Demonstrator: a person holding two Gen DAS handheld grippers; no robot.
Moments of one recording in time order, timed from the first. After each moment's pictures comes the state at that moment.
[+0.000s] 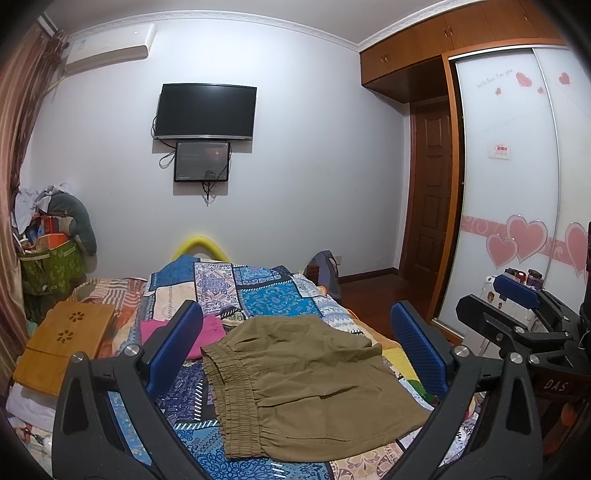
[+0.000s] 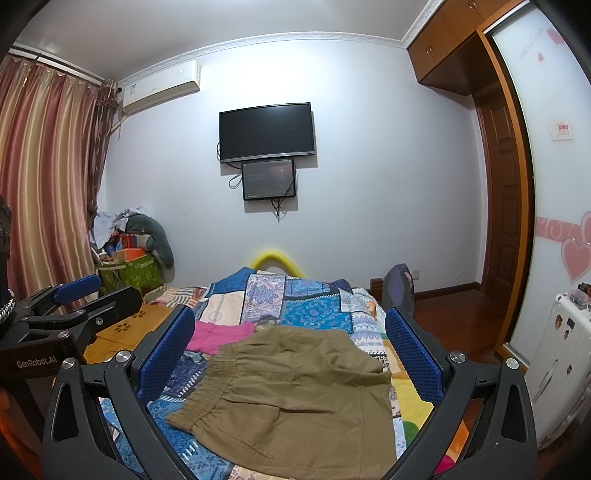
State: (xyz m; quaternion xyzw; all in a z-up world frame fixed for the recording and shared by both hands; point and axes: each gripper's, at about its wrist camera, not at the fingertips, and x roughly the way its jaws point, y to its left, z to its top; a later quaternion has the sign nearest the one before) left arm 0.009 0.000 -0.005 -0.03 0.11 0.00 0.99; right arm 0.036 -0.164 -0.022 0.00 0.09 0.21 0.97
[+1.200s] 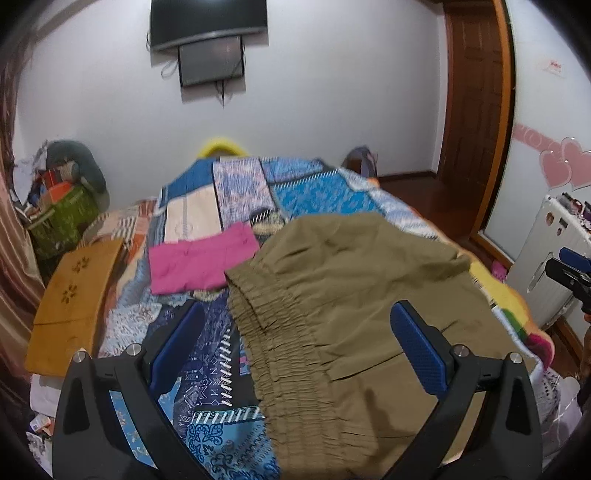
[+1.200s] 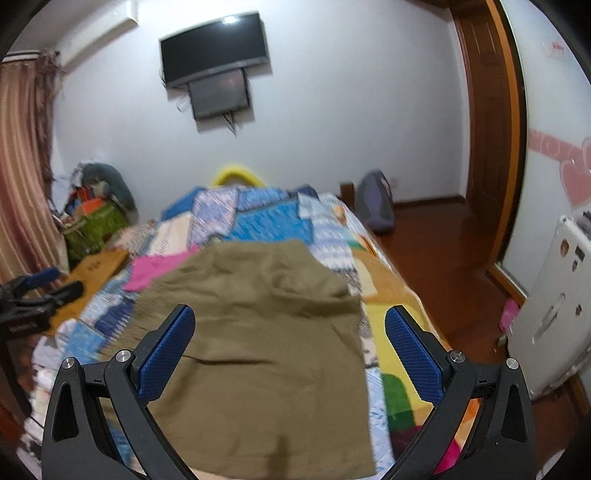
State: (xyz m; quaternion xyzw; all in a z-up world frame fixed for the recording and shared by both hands) left arm 0.172 0.069 -0.133 0.00 0.33 0.05 0.94; right arm 0.160 -0.221 -0.122 0.02 0.29 0.16 0.94
